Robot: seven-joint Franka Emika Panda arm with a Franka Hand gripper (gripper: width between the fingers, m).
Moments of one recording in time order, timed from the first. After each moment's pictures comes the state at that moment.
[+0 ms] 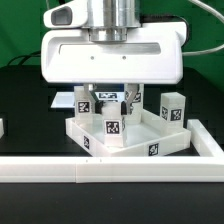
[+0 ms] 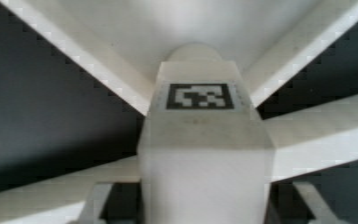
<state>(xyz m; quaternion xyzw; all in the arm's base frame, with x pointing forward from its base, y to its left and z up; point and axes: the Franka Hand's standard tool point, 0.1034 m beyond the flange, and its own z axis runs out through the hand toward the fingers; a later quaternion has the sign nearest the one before) 0.613 -0.004 0.083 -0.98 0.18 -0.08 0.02</state>
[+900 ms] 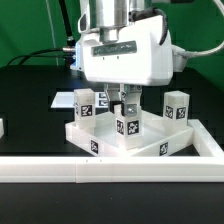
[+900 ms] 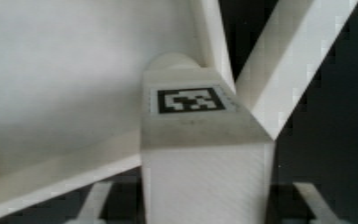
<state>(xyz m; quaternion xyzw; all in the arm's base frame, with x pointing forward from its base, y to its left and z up) 0.611 0.012 0.082 -0.80 0.59 -0.09 0.07</state>
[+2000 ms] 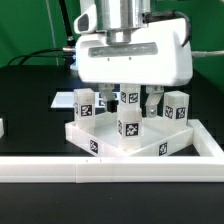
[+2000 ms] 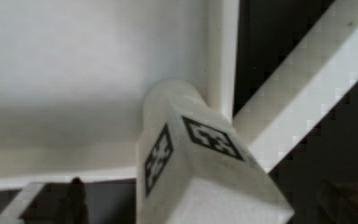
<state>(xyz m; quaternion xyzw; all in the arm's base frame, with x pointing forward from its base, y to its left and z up) 0.609 0.021 0.080 -0.91 0.40 -0.09 0.06</state>
